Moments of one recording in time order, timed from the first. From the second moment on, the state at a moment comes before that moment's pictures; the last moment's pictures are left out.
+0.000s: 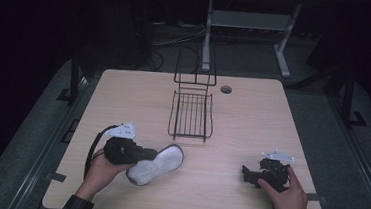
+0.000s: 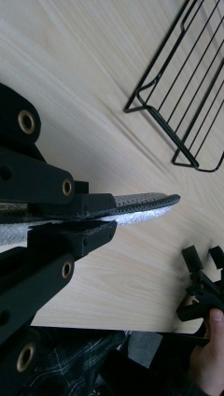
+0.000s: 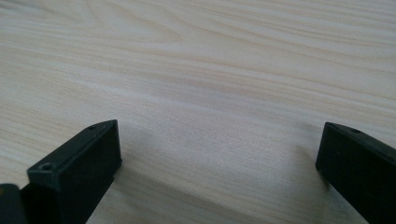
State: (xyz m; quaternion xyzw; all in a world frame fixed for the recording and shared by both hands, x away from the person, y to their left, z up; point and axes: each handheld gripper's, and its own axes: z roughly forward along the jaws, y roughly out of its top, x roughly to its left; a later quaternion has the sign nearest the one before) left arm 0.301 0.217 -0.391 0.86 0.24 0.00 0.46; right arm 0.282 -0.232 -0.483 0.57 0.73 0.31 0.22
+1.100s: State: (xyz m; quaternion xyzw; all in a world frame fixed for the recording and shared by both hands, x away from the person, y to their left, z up) left arm 0.332 0.232 -0.364 0.83 0.27 0.02 0.49; right arm 0.282 -0.232 -0.483 0.57 0.73 0.31 0.22
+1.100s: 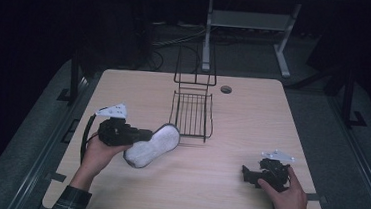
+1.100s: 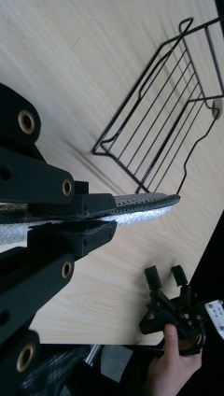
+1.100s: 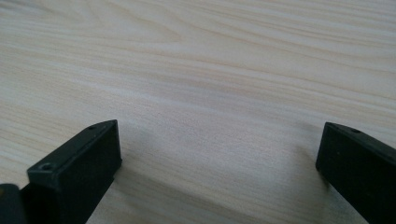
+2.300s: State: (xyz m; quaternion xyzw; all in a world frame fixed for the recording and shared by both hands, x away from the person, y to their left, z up) left arm 0.401 0.213 -0.352 0.81 0.28 0.04 0.51; right arm 0.282 -0.232 -0.483 0.57 0.73 0.31 0.22
